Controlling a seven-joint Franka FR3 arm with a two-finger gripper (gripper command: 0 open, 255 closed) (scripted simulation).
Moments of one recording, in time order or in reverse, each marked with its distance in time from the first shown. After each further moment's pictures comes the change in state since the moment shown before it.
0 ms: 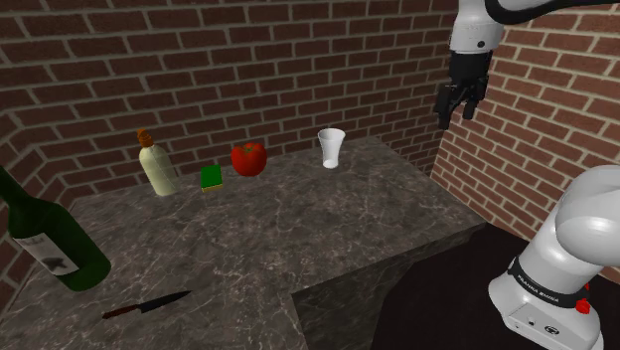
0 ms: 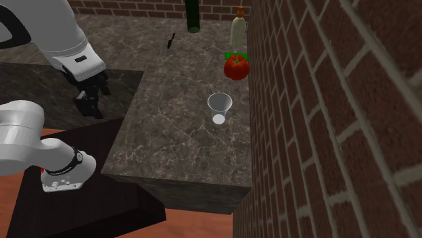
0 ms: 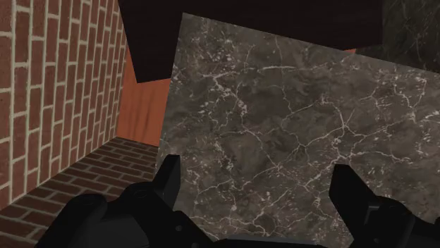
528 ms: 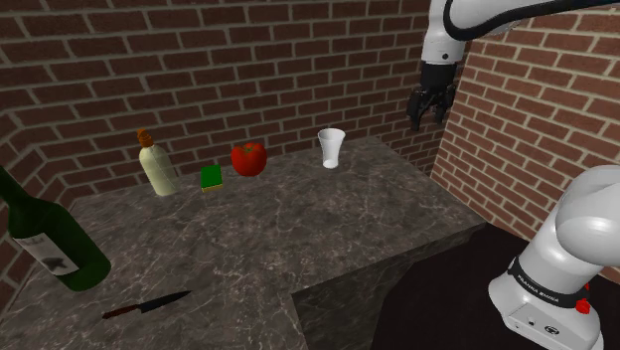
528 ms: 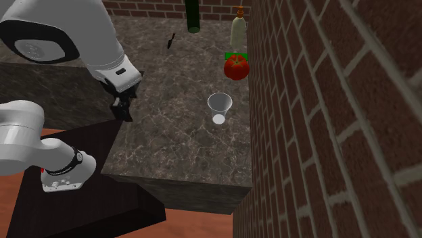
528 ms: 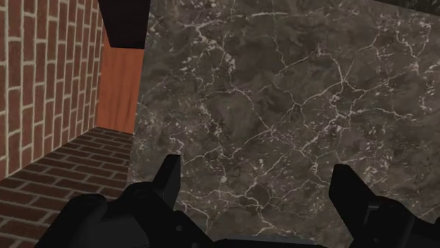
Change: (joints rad) arm 0.004 0.204 -0.045 0.051 0.038 0.174 -0.026
